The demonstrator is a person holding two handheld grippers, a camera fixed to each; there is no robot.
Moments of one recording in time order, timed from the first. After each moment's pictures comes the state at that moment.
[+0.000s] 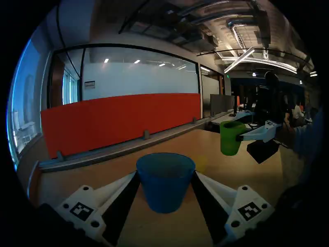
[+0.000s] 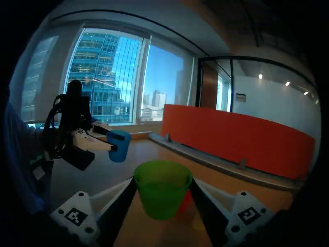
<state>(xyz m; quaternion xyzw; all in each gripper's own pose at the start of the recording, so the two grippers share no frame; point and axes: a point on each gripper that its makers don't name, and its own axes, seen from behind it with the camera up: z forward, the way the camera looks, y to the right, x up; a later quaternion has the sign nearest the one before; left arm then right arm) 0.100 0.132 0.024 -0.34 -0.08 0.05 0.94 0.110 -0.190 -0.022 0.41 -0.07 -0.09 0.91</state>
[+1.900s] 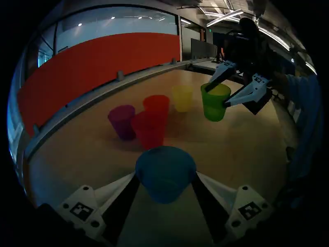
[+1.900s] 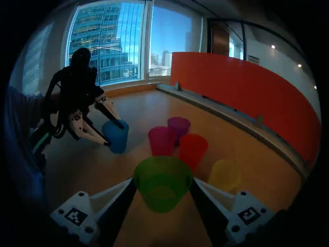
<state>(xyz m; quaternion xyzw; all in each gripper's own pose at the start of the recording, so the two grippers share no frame) -0.065 0.151 0.005 -0.40 -0.27 0.15 0.86 -0.031 -0.179 -0.011 0.43 -0.24 -0.14 0.86</state>
